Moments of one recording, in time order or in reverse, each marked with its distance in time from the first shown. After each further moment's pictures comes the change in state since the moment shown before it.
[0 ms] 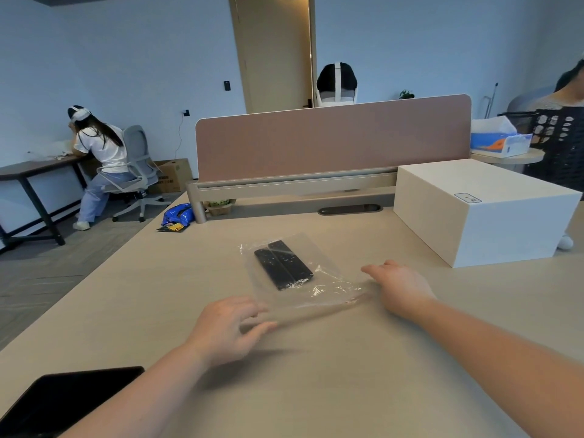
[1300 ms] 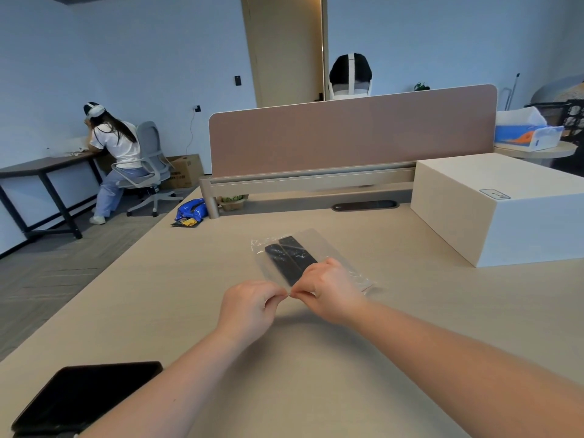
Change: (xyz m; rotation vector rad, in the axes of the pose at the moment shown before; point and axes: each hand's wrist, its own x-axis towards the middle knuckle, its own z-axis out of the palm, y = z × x) left_hand 0.025 0.006 0.009 0.082 0.213 -0.088; right_hand 0.028 -0.125 0.010 0.283 0.462 -0.588
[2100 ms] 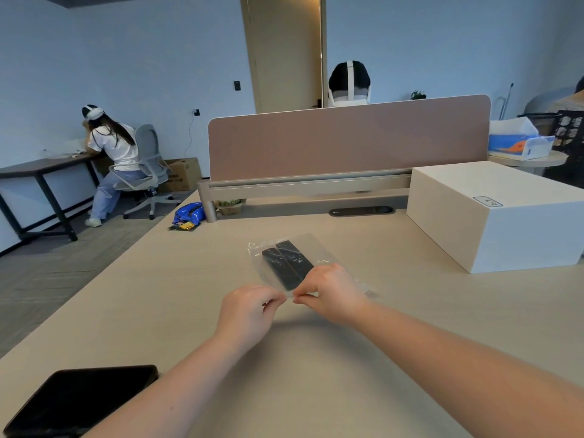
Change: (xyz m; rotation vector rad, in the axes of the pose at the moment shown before) left_hand -0.002 0.007 0.000 -0.065 -0.024 -0.129; right_hand 0.000 0.003 -0.013 0.164 -0.048 0.117
